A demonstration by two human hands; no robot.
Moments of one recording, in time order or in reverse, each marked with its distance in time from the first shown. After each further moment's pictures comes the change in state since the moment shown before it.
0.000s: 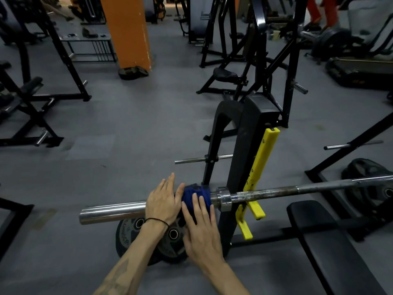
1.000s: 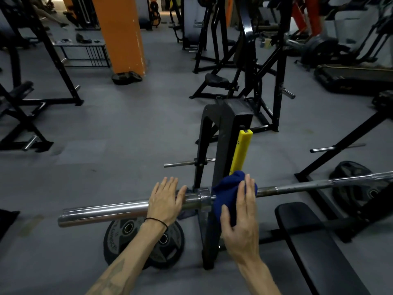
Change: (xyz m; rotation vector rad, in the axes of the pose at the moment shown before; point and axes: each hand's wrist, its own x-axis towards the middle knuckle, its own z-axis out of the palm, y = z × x) left_hand -0.004 0.050 0.014 -0.011 0.010 0.128; right_hand -0.005 0.084 -0.115 0.369 0.461 0.159
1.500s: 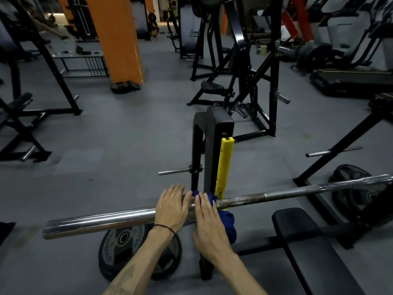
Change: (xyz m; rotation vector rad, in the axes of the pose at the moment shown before) left_hand 0.009 0.056 0.024 -0.094 -0.017 -0.002; right_hand -0.006 0.048 0.050 -0.395 -0.525 -0.155
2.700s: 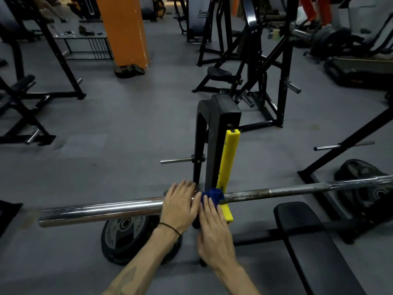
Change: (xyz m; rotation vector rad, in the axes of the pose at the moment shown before) left_hand -0.004 0.009 0.020 0.096 0.091 0.166; right_hand -0.032 0.011 0.007 0.073 0.008 0.021
